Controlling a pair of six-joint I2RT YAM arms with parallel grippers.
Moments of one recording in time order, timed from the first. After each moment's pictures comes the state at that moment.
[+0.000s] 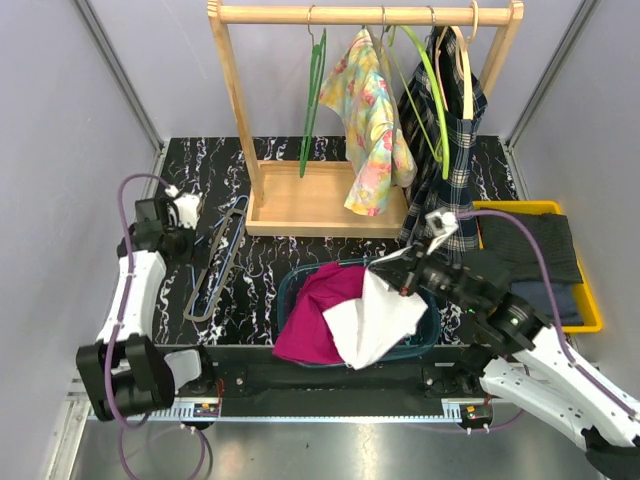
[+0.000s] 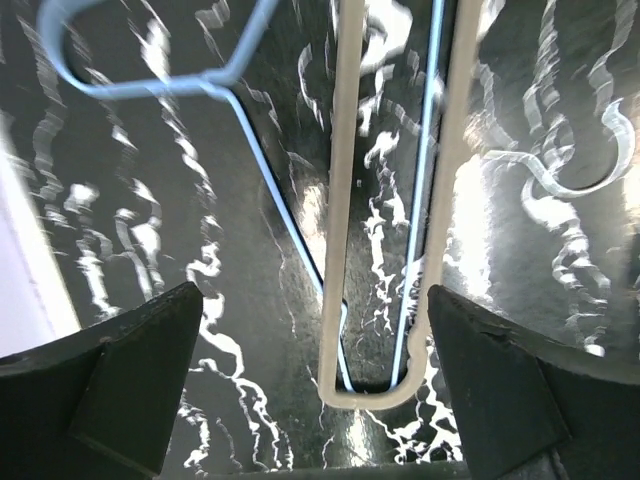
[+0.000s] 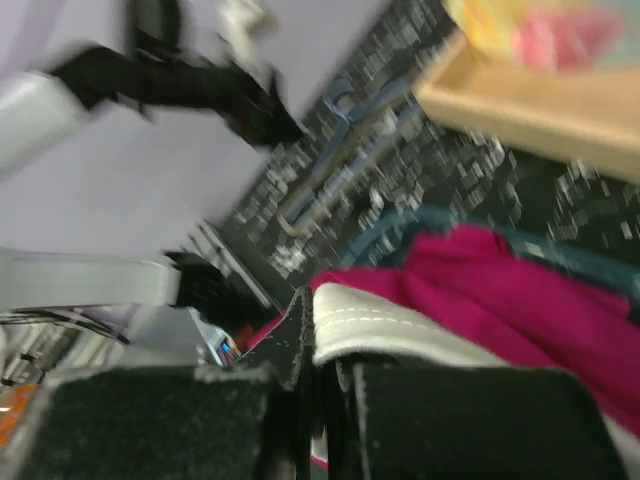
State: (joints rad) left arm 0.19 1.18 0.86 -0.67 0.13 0.35; right arm 0.77 0.59 0.72 -0.19 -0.17 0.63
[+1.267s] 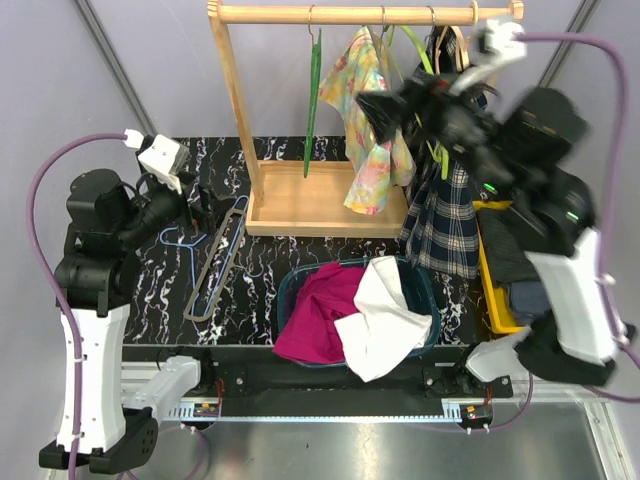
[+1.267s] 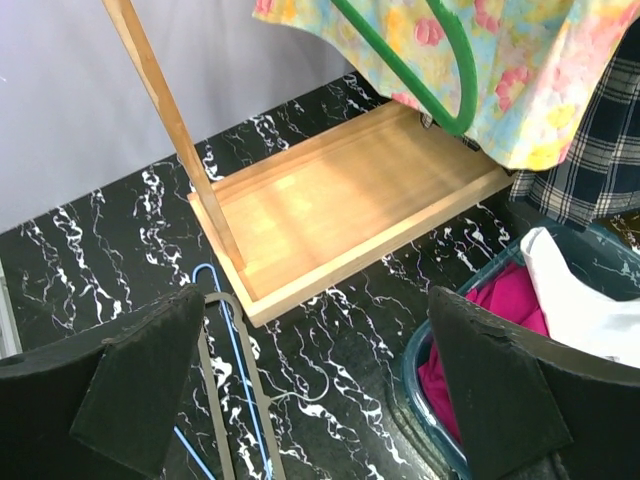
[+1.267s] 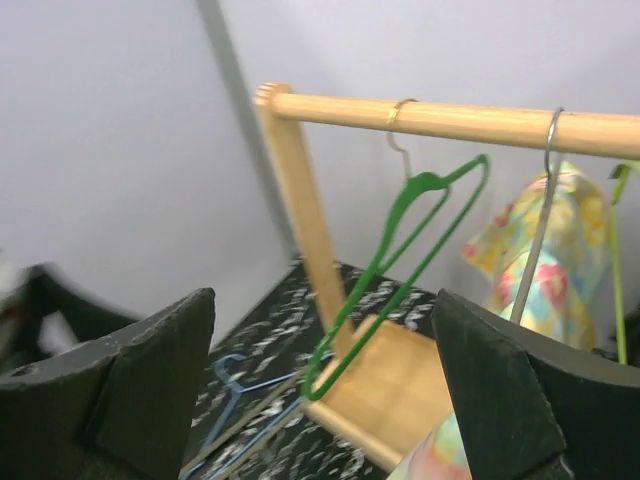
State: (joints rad) left arm -0.09 0.92 1.51 -0.80 0.47 0.12; right arm 0.80 1.40 2.24 -0.61 0.16 0.21
